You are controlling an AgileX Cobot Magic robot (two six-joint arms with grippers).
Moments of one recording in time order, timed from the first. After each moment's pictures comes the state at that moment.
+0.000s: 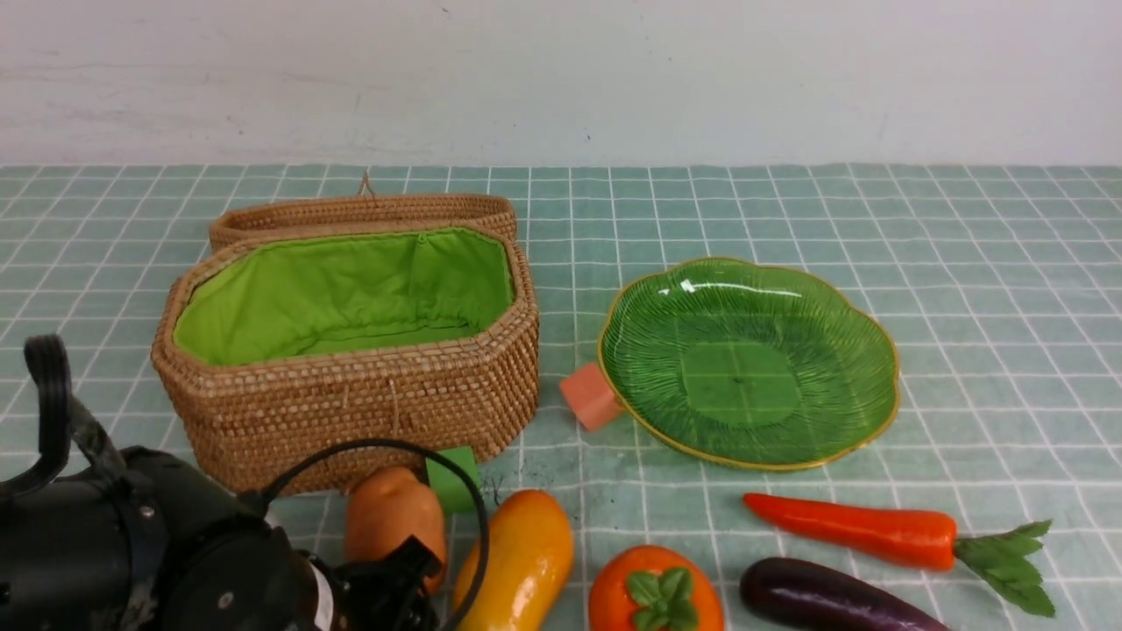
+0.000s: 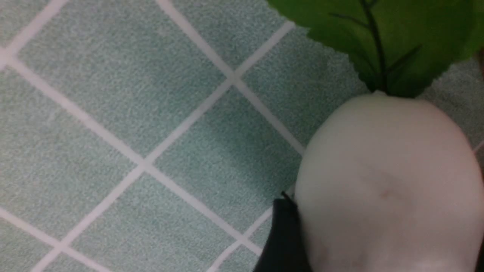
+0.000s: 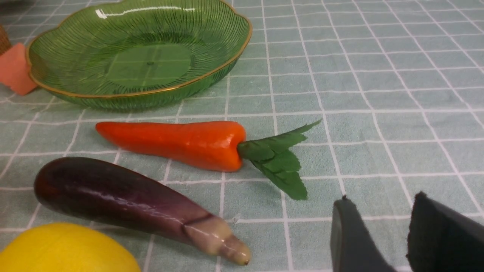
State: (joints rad) right arm 0.00 -0.01 0.02 0.04 0.38 0.00; left arm -0.63 1.48 -0.65 -0.04 0.48 -1.46
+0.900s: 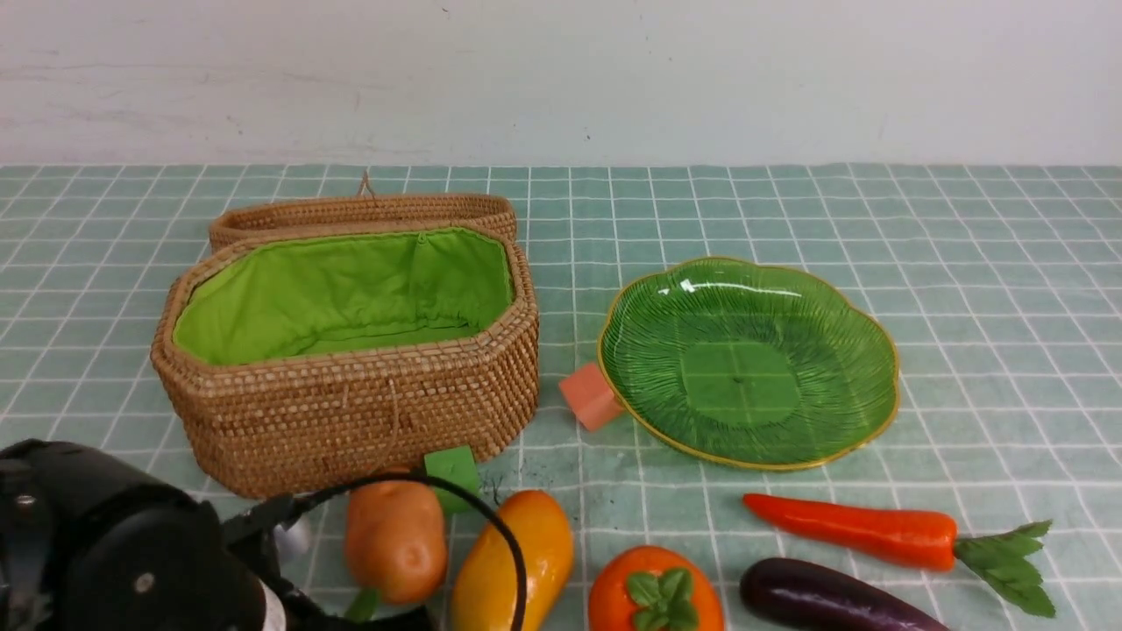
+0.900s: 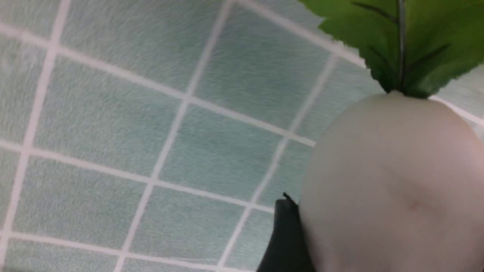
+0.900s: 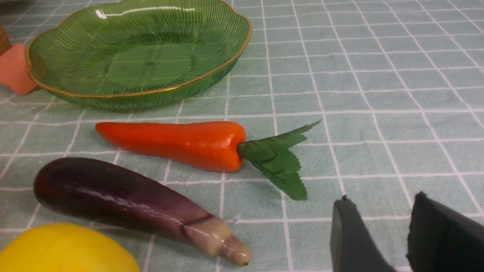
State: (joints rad) right arm 0.00 -0.01 0.02 0.04 0.38 0.00; left arm -0.63 1.29 -0.65 -0.21 0.70 -0.92
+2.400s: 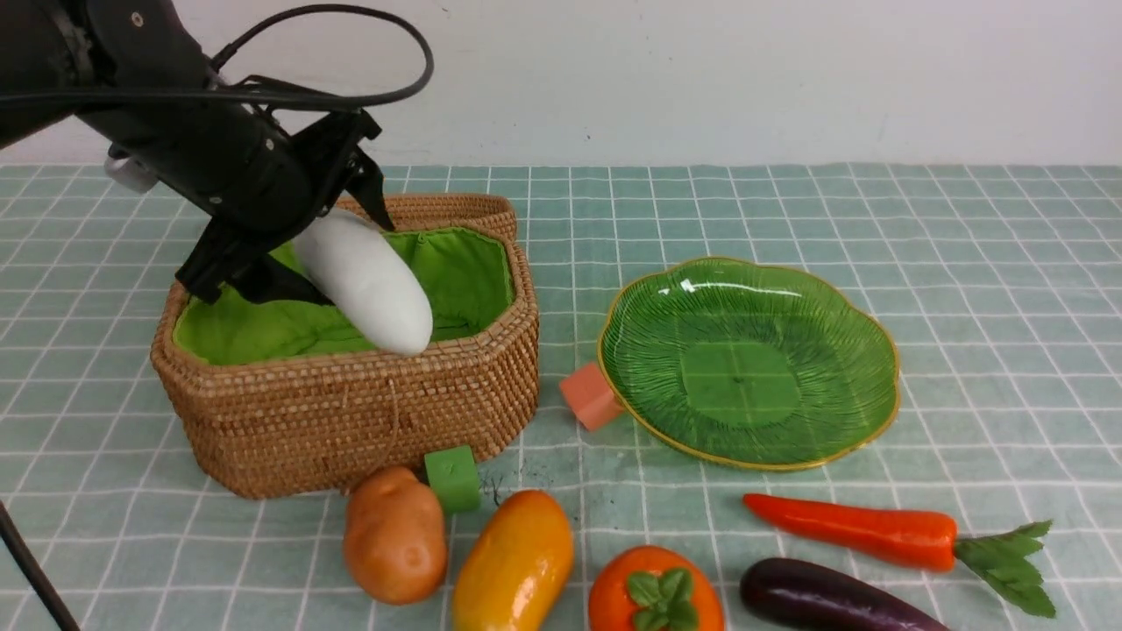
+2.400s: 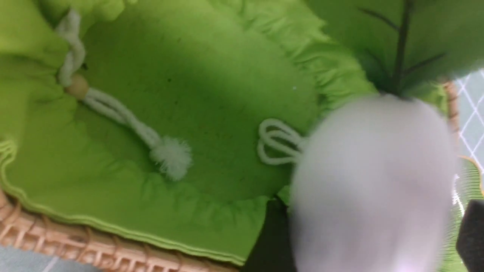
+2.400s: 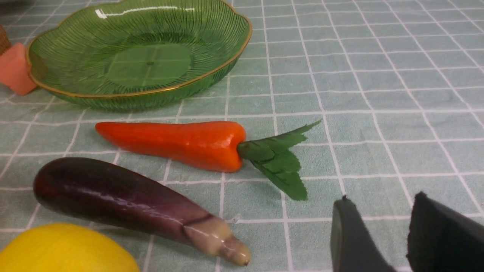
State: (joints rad) right arm 0.00 -0.01 0.02 0.04 0.38 0.00; left arm -0.18 1.75 -1.55 -0.22 0.84 -0.86
